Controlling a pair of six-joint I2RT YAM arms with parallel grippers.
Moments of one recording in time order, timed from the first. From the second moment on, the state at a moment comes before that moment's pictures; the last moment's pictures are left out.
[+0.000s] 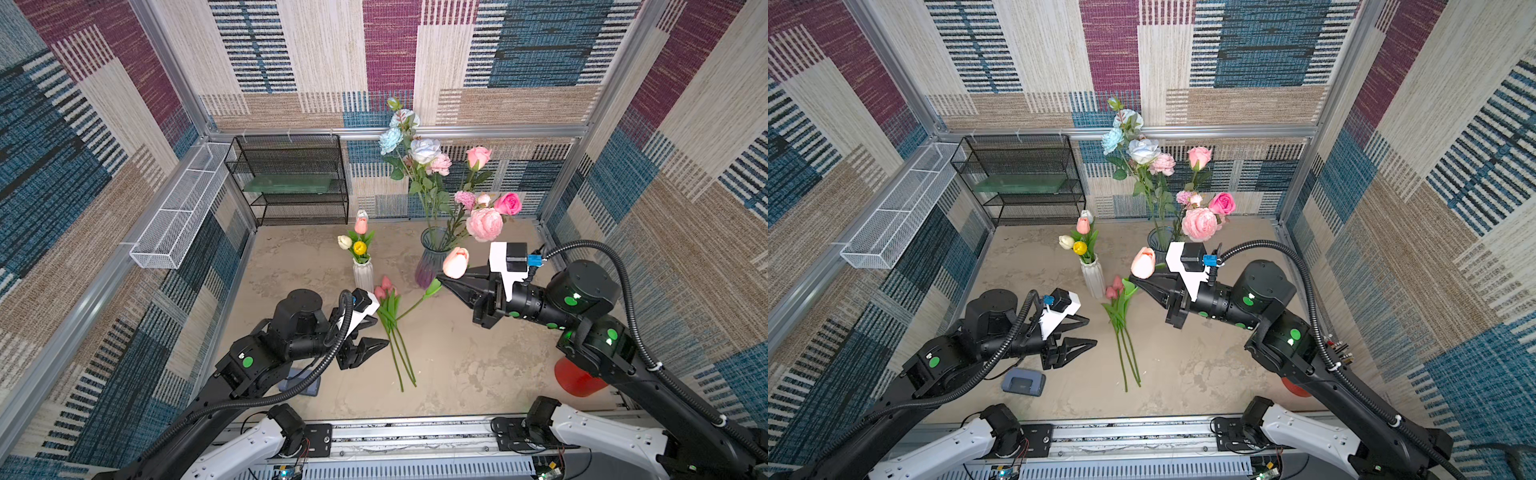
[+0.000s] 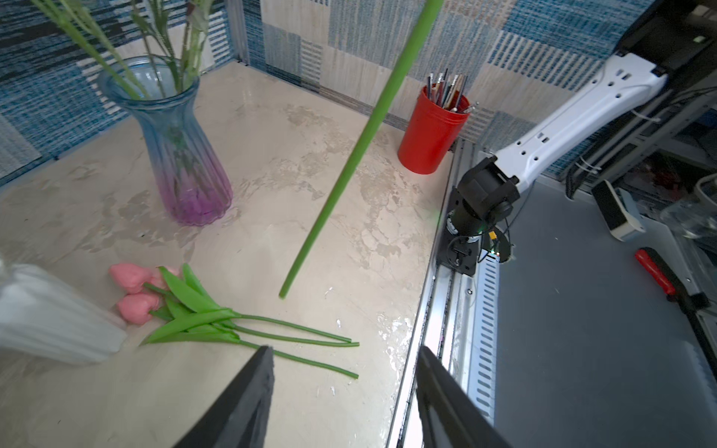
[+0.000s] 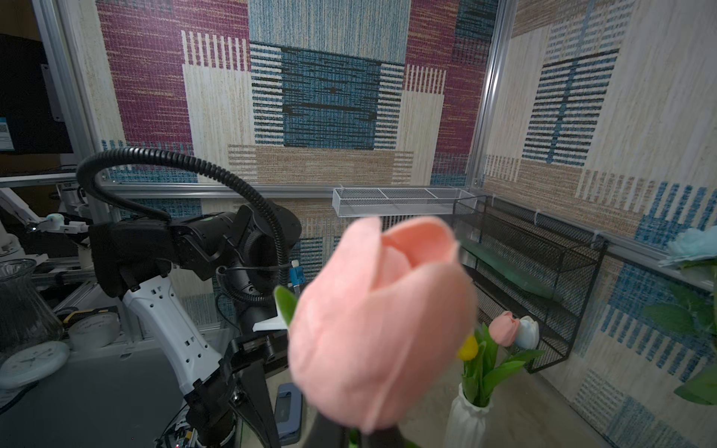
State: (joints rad) left arm -0.74 0.79 0.99 -0.70 0.47 0.11; right arm 0.83 0.88 1.16 -0.12 -0.47 0.03
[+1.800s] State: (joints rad) left arm -0.79 0.69 0.64 -0.05 0.40 -0.32; right arm 0.97 0.89 0.88 0.06 -0.28 0.19
